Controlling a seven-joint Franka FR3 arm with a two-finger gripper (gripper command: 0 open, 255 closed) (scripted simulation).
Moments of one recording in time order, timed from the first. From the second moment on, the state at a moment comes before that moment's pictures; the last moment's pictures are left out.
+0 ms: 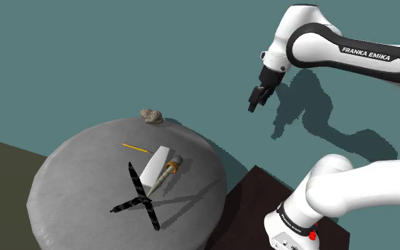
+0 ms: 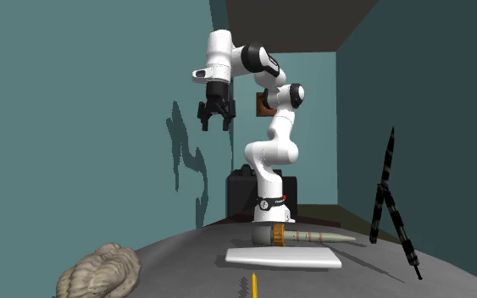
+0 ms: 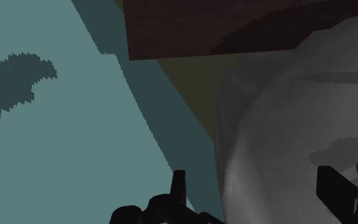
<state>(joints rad) -0.02 -0.74 -0.06 -2.39 -0.09 1.68 -0.04</state>
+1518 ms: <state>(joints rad) -0.02 -0.34 0.45 -2.44 0.08 2.07 0.86</state>
